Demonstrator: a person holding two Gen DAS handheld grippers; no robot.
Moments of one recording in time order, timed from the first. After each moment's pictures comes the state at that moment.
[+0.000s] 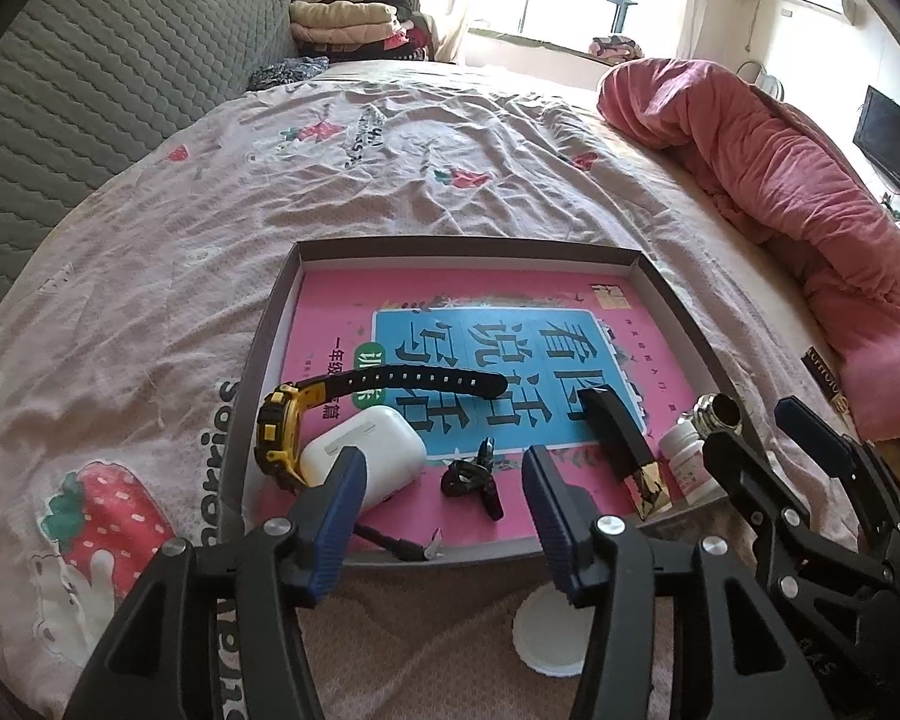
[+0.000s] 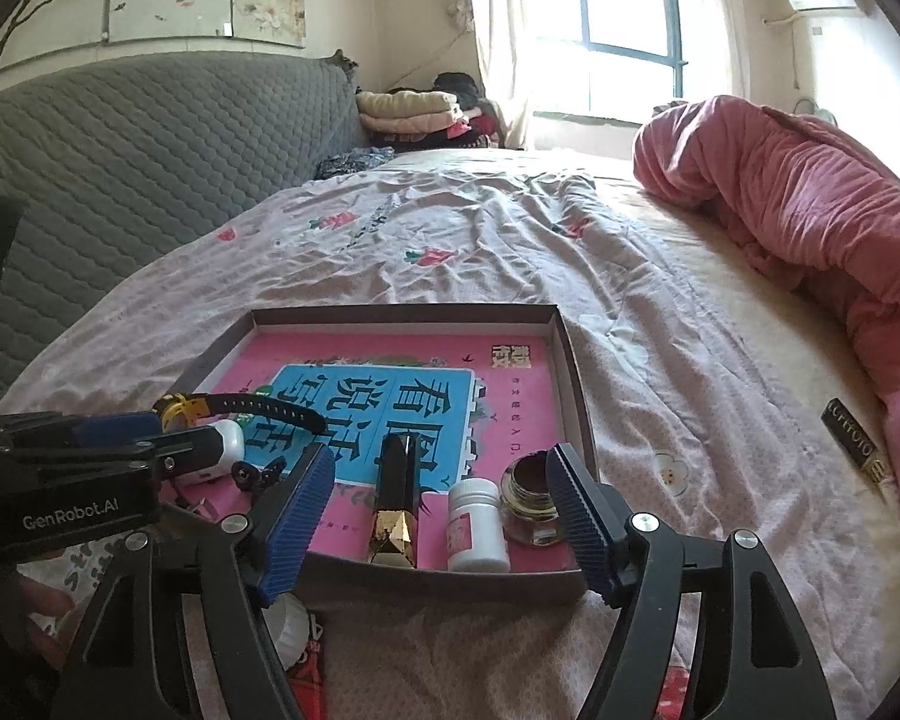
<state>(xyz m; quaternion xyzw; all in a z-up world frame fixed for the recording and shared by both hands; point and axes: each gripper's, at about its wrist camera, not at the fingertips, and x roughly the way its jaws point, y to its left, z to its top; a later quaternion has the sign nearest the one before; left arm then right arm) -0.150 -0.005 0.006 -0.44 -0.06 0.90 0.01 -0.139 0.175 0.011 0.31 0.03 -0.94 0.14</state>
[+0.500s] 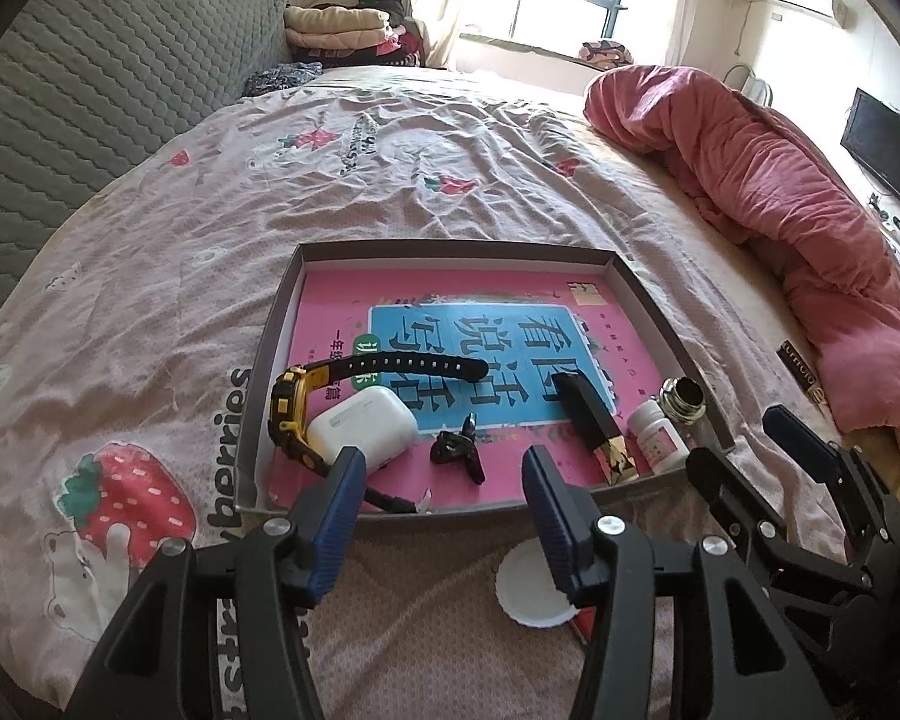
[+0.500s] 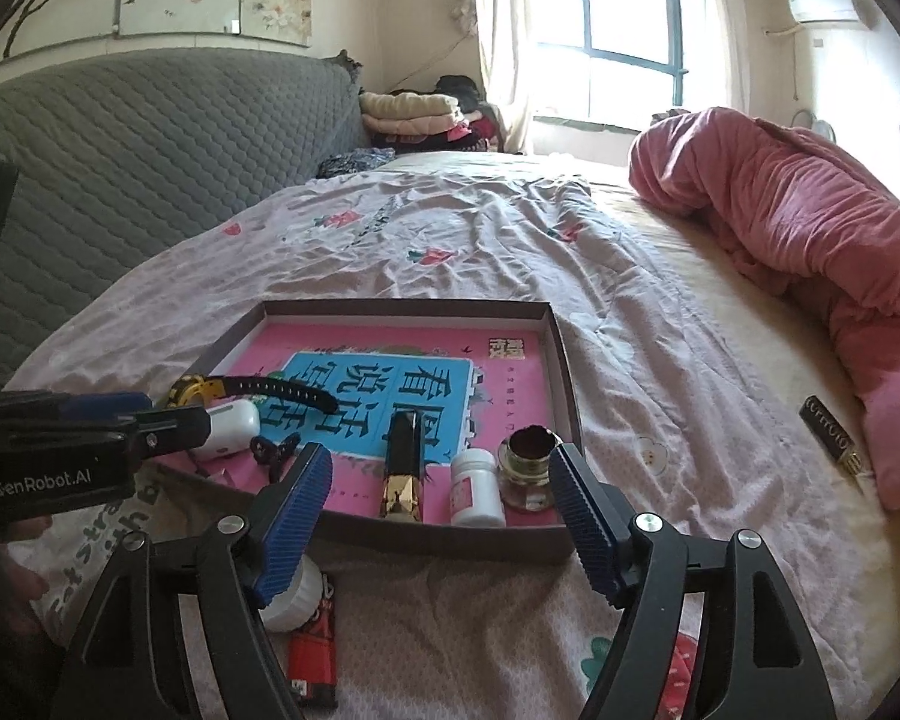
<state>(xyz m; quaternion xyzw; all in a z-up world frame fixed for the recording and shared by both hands) -0.124 -0.004 0.023 -0.44 -0.06 0.90 0.02 -0.109 0.177 0.017 0.31 0.04 -0.94 0.14</state>
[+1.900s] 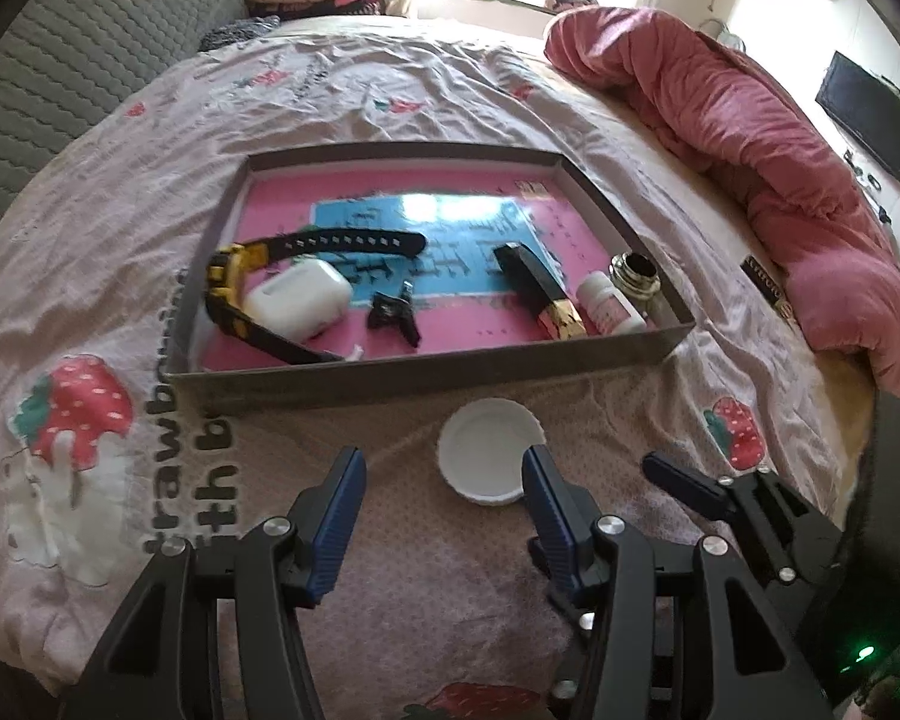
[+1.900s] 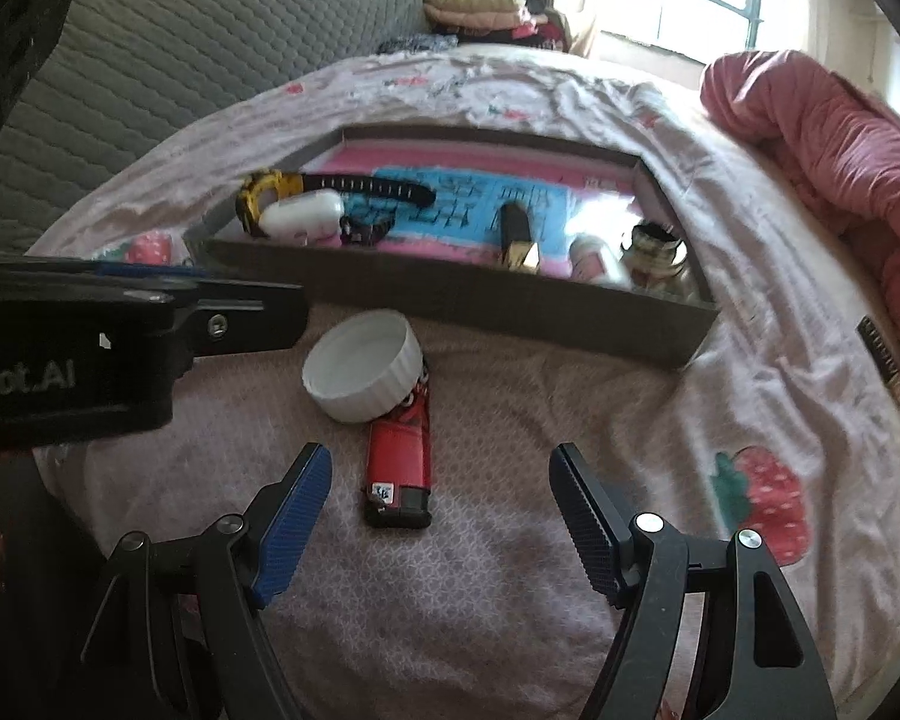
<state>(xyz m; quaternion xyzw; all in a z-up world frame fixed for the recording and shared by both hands) -0.092 0.021 -0.010 -0.49 -0.06 0.86 0.07 -0.067 0.146 -0.054 0.43 0.09 -0.88 0.19</state>
